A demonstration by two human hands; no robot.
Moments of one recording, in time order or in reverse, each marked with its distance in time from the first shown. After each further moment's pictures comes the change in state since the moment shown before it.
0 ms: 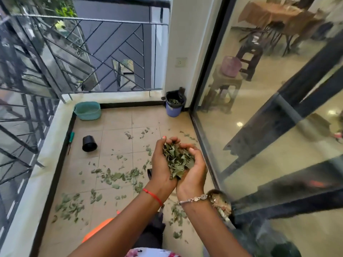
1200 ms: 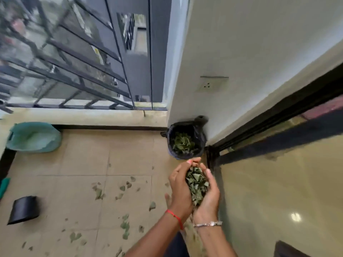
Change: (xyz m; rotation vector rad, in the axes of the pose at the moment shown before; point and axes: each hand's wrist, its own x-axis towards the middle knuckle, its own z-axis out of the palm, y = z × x) left_hand 0.864 0.103 0.096 0.521 0.400 0.235; right_hand 0.840 0.134 0.226 -0.022 0.280 0.508
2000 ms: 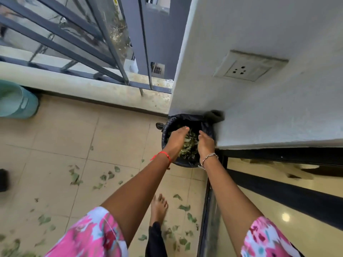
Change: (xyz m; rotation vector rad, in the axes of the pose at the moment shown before) left_hand 0.324 -0.089 0.014 0.504 0.007 -0.317; right_hand 0.371 -0.012 0.035 -1.298 0.054 -0.129
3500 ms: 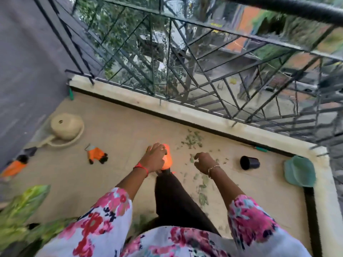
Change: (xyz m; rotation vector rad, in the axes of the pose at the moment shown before) left_hand -0.891 -0.577 -0.442 0.272 1.192 -0.197; right_hand -0.955 0.338 0.282 -2.025 -1.163 -1.656
